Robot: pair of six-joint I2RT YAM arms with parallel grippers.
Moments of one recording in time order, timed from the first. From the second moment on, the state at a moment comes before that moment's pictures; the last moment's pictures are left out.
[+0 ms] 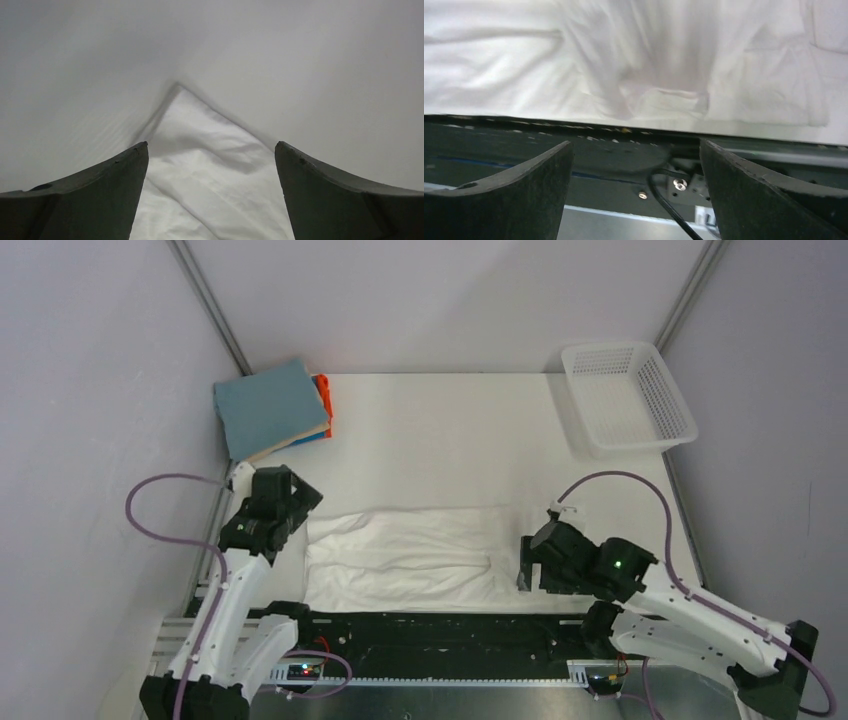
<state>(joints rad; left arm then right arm) -0.09 0.80 0.70 -0.74 -0.38 -0.89 0.98 0.79 0.71 -1.13 0.26 0.95</state>
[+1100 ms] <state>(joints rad) -0.03 1.09 0.57 -0.55 -0.15 -0.77 0.83 0.81 0.61 -0.79 0.01 0.95</state>
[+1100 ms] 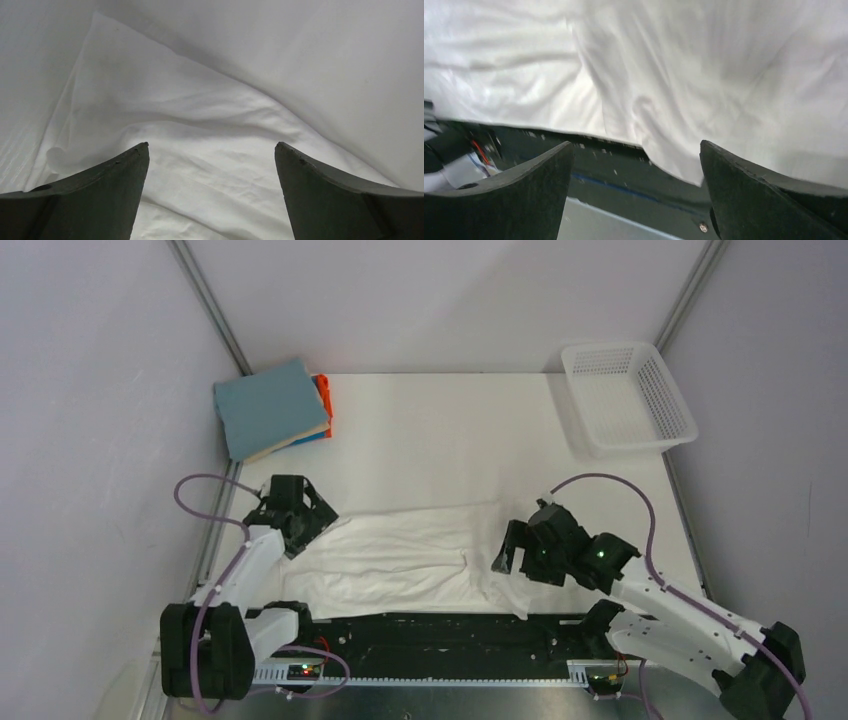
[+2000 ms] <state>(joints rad) -0.49 1.25 0.59 -0.43 -0.10 -0.81 0.26 1.86 1.19 -0.36 -0.16 0.76</state>
